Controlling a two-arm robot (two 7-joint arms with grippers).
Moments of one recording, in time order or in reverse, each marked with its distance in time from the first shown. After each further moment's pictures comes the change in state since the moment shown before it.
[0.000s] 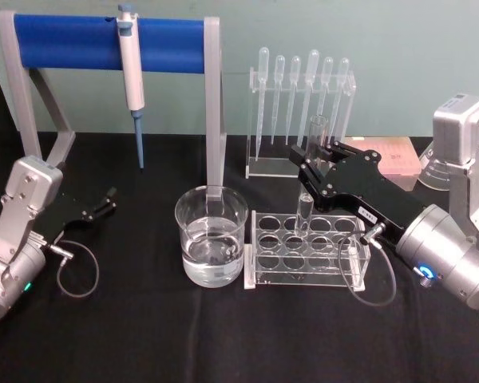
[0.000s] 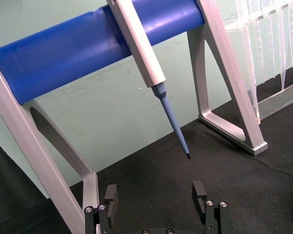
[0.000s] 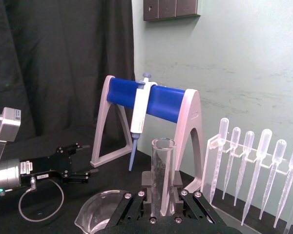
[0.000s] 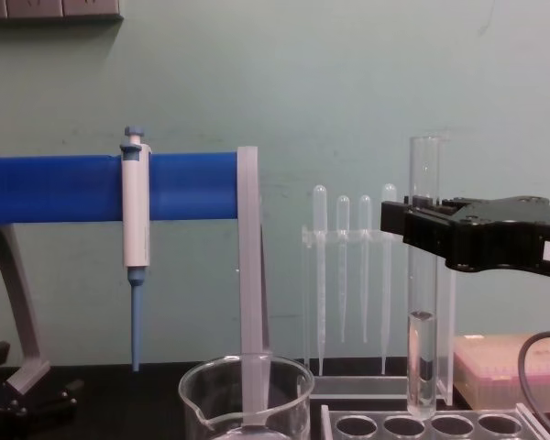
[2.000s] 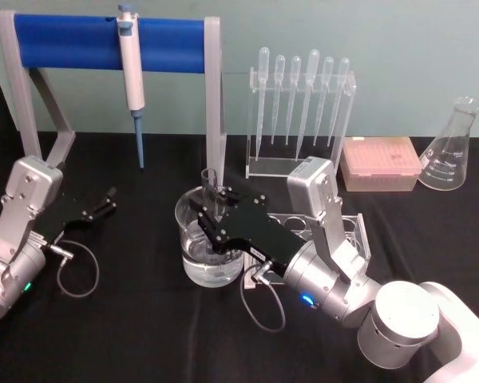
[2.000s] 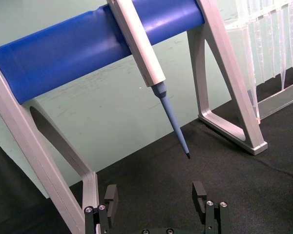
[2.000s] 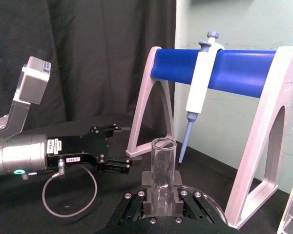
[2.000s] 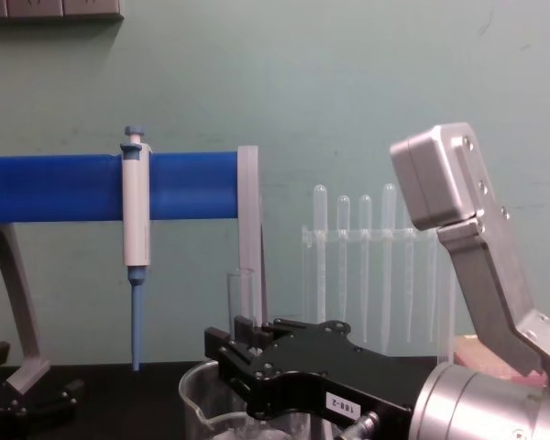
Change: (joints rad) left arm 0.000 0.000 0.000 0.000 0.000 0.000 0.000; right arm 0.146 -0.221 -0.218 0.398 -0.152 -0.230 0.045
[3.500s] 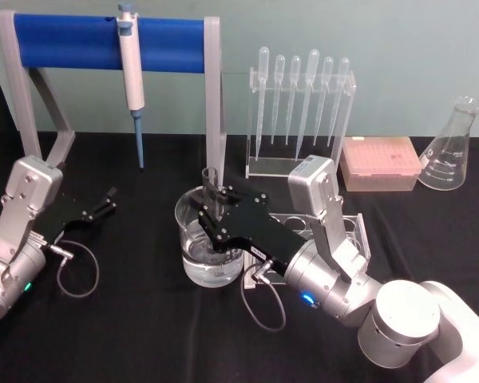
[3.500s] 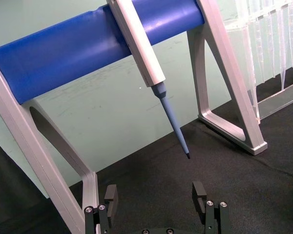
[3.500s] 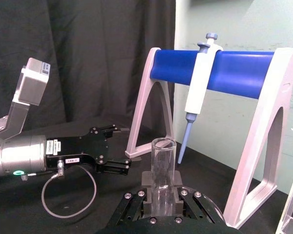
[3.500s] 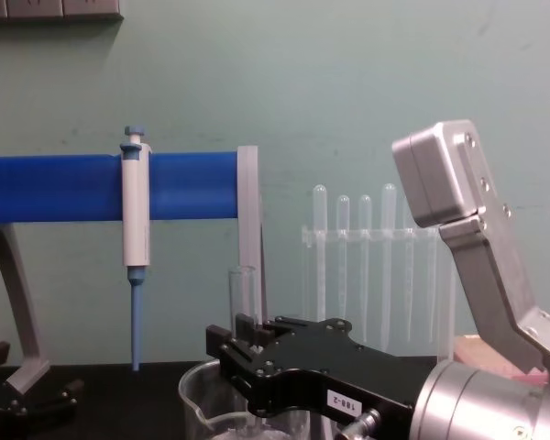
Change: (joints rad) left arm 0.000 0.000 0.000 0.000 0.000 0.000 0.000; right arm 0.001 0.001 0.001 -0.002 0.002 0.002 -0.001
